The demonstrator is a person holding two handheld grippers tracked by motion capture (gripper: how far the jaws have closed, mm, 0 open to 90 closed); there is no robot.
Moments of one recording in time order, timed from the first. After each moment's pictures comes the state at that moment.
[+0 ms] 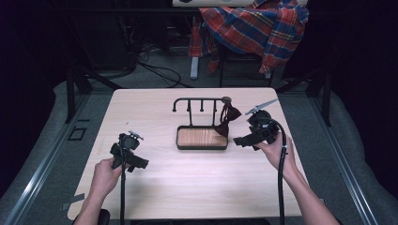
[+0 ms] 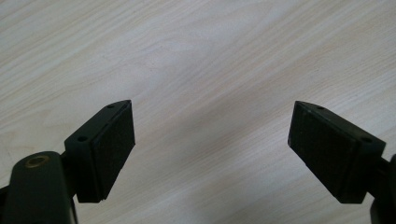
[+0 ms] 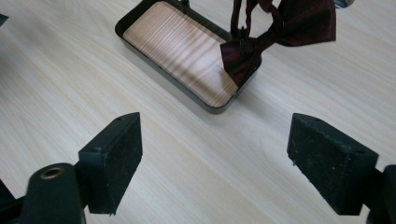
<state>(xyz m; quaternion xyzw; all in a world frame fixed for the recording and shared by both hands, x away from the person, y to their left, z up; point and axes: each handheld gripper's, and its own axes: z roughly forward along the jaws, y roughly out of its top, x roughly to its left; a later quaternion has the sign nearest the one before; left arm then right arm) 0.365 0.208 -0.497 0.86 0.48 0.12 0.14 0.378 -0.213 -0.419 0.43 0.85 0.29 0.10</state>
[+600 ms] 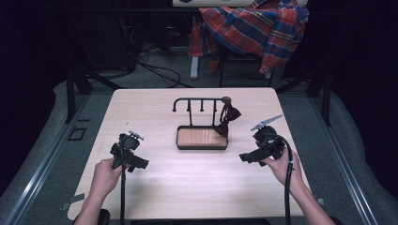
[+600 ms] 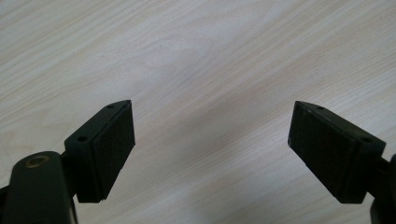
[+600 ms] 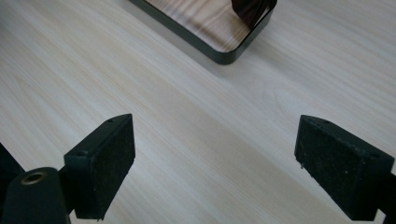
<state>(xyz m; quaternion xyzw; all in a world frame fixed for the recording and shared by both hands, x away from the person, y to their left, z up) 0.365 0.208 -0.498 0.86 0.48 0.12 0.14 0.350 -0.227 -0.450 0.44 0.86 0.26 0.07</state>
